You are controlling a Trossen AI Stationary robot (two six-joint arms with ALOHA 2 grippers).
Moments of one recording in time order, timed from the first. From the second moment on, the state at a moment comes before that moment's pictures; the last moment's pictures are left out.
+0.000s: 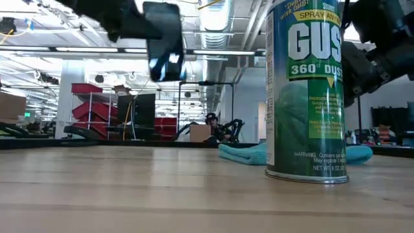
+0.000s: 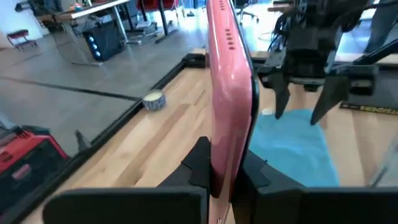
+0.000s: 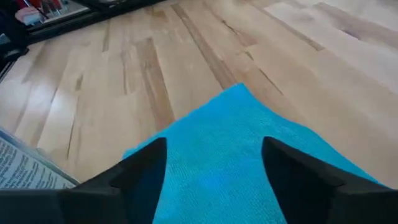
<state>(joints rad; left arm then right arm) -0.28 1.00 0.59 0.06 -0.72 -0.17 0.25 1.35 0.28 0.63 0.39 0.41</state>
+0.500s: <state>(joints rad) -0.28 0.84 0.26 0.23 -0.54 -0.57 0.25 1.35 0.28 0.63 0.39 0.41</state>
